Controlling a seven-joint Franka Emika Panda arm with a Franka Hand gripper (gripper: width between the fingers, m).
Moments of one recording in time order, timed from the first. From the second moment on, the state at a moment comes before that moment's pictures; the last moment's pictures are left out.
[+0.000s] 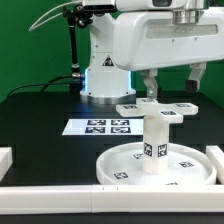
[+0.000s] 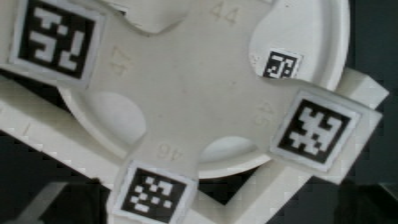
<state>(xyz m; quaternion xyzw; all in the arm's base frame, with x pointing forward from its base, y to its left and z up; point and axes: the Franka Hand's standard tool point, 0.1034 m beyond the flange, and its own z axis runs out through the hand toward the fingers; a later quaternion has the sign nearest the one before) 0.595 0.067 0.139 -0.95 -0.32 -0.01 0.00</state>
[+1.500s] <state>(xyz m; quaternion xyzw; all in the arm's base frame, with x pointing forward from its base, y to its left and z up) 0.576 0.046 0.114 -0.89 -0.46 0.01 0.00</state>
